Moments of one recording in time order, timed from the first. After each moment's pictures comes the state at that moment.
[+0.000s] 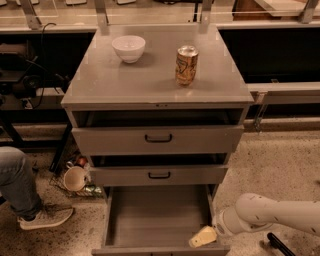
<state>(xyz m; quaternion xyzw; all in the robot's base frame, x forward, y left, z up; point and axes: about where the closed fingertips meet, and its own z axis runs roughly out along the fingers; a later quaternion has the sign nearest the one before) 0.428 -0.180 0.388 -0.29 0.93 0.19 0.13</state>
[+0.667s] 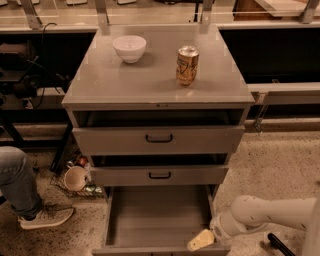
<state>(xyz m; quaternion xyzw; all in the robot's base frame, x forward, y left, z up) 0.421 -0.178 0.366 -0.28 0.94 0.19 0.10</state>
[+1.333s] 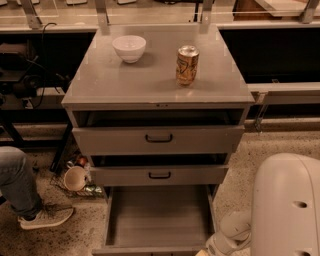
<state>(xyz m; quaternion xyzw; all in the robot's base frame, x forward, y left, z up) 0.363 -0.181 0.253 -0.22 0.96 0.19 -0.02</state>
